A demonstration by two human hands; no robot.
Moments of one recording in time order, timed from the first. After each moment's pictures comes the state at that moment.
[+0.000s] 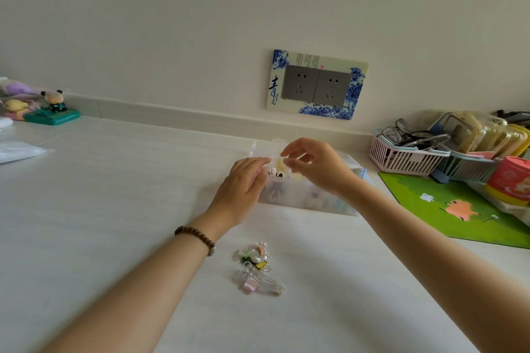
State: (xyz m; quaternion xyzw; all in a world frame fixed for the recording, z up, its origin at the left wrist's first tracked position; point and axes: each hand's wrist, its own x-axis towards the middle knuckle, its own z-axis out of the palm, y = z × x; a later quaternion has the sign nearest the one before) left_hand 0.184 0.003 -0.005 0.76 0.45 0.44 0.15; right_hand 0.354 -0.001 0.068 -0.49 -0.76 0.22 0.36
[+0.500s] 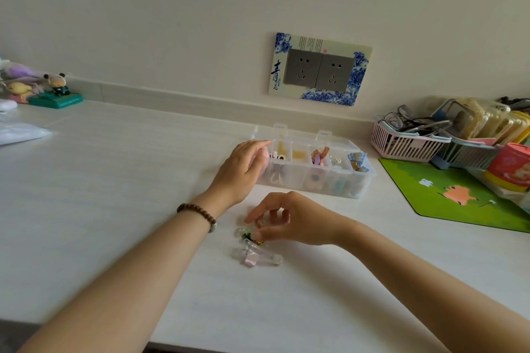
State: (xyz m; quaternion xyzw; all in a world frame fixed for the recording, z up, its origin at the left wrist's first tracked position) left_hand 0.180 0.001 -0.004 0.75 0.46 0.44 0.18; right_hand 0.335 -0.066 0.013 -0.40 -0.85 0.31 0.16
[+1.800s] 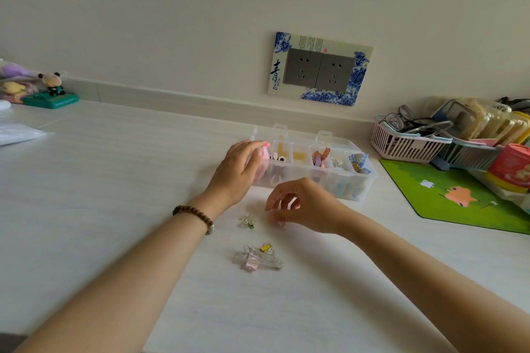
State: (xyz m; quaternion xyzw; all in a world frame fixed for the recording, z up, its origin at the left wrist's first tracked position) left_hand 0.175 0.021 -0.017 0.74 0.44 0.47 0.18; right_hand 0.348 -0.044 0.017 -0.43 -0.84 0.26 0.21
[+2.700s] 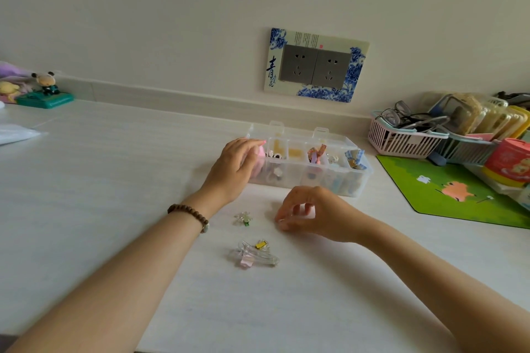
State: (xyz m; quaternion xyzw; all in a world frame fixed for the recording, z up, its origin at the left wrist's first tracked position) left_hand 0.175 0.028 -0.022 0.75 0.43 0.47 0.16; right_hand 0.377 -0.057 0.010 -0.44 -0.84 0.25 0.19
